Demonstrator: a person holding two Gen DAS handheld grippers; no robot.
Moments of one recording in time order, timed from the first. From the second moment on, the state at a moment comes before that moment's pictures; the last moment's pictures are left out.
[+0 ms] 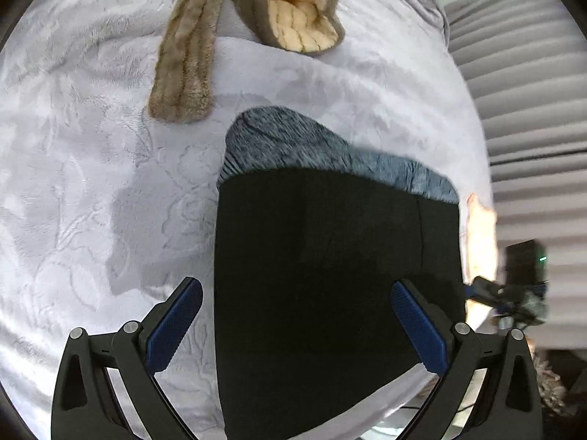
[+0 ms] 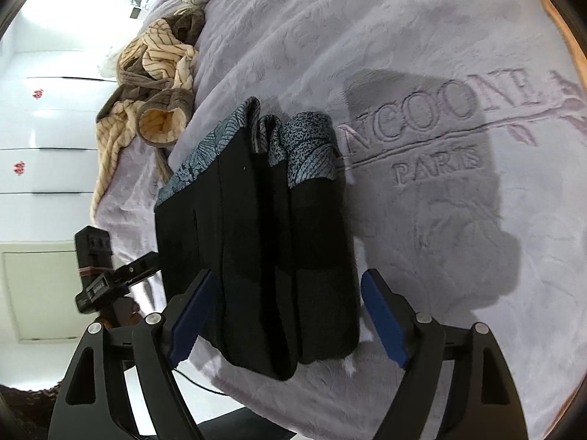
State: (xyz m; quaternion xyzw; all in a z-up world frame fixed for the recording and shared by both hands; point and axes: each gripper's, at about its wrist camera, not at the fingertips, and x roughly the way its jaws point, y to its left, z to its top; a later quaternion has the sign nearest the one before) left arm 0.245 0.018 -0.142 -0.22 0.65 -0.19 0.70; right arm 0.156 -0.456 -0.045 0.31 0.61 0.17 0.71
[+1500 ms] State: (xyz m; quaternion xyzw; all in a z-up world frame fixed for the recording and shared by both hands) left arm 0.183 -0.001 -0.099 -0.09 0.63 -0.14 0.75; right arm 0.117 -0.403 -0.067 0.38 0.64 0.20 0.64
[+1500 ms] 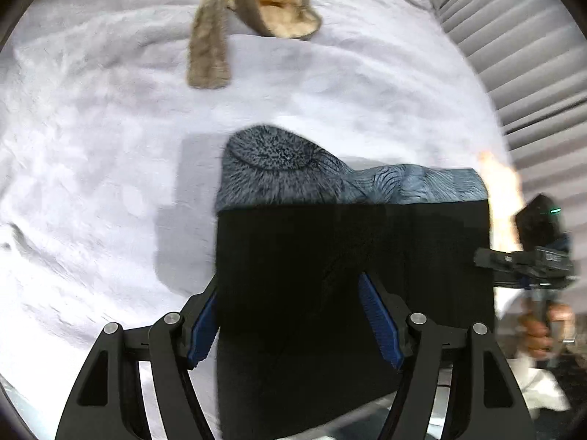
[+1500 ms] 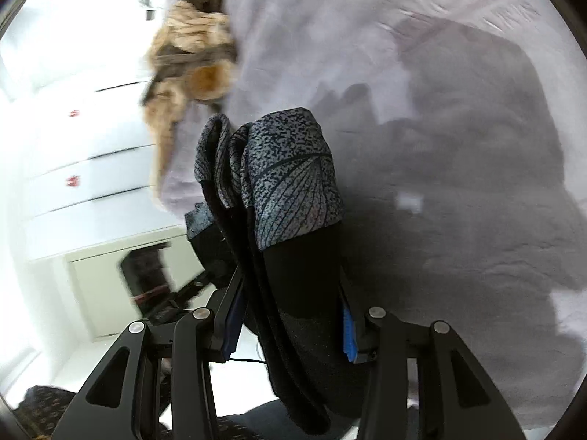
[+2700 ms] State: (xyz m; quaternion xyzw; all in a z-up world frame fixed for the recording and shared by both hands) left arm 0.150 -0.029 -0.073 0.01 0.63 -0.07 0.77; right arm 0.107 -0.367 0.014 0.11 0.62 0.08 0.78
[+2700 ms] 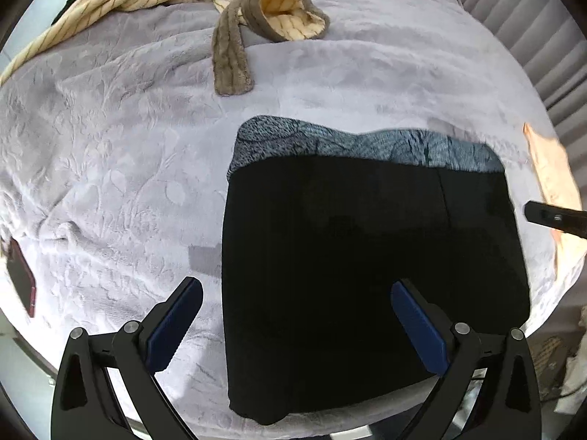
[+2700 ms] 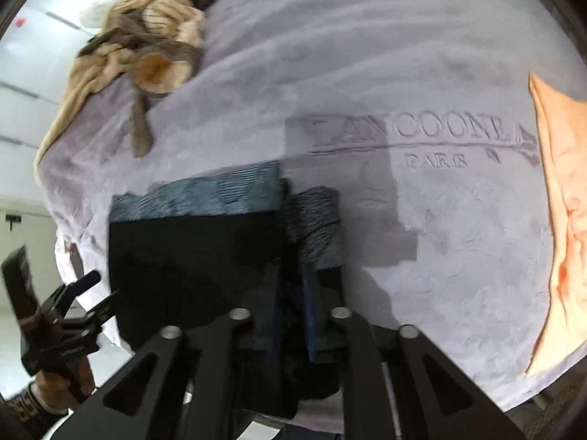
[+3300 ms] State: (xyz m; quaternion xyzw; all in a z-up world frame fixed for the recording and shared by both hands) left arm 0.143 -0.065 -0.062 0.04 0.65 -0.05 0.76; right arm 0.050 -0.353 -0.003 0.05 0.65 0.08 0.75
